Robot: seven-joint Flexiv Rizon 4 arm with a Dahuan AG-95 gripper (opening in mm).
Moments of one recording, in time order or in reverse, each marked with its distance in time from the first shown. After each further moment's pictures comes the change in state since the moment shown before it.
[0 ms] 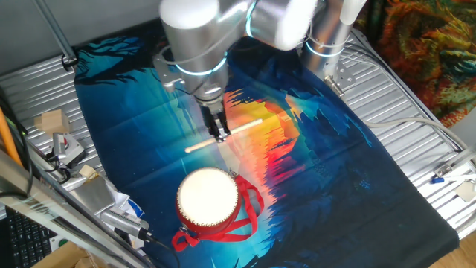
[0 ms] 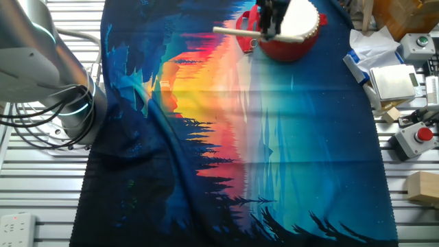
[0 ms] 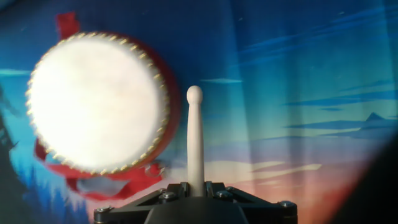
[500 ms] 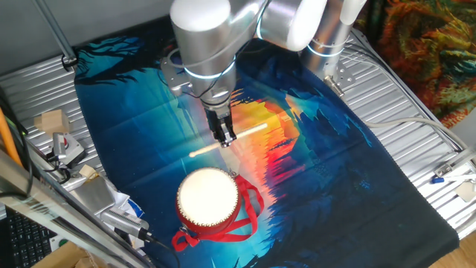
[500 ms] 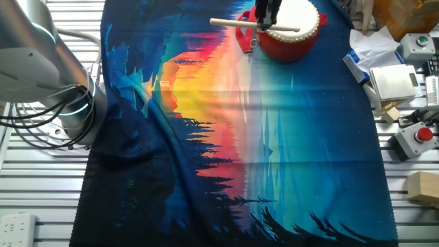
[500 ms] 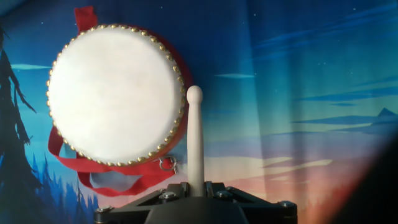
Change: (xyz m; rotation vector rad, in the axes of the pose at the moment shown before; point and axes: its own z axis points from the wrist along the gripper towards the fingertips) arm -0.005 0.006 0.002 -0.003 -0.006 0.017
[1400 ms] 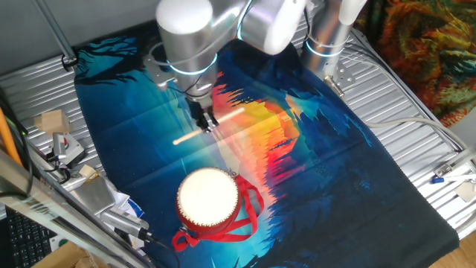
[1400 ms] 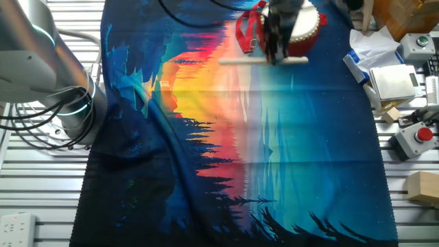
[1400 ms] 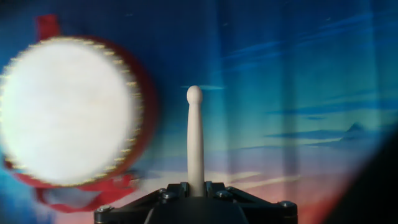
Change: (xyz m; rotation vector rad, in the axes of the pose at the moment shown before) arm -0.040 -0.103 0.034 0.096 -0.027 -0.196
